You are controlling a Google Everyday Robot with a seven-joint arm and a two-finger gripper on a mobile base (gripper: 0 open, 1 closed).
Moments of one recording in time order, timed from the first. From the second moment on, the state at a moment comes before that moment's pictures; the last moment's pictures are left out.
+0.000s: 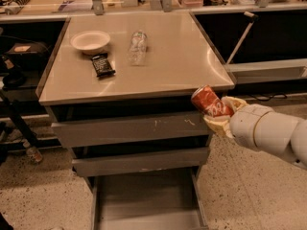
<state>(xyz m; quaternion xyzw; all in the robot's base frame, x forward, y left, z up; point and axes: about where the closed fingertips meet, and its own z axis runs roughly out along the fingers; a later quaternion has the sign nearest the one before) 0.505 -0.173 0.819 -0.36 0.79 0.03 0.50</state>
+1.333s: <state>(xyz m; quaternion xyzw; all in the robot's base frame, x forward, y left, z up) 0.608 -0.166 0.897 -0.36 0.75 0.02 0.56</state>
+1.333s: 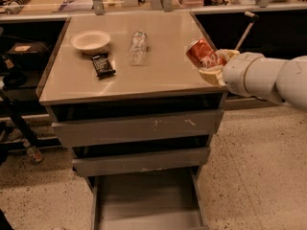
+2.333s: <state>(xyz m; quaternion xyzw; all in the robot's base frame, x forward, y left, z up) 0.705 -0.161 0.904 -0.38 0.74 0.02 0.56</state>
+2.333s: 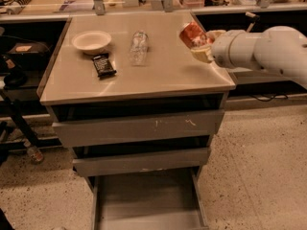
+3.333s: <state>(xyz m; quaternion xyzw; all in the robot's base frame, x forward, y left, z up) 0.755 -0.098 0.852 -0.43 0.73 0.08 0.52</state>
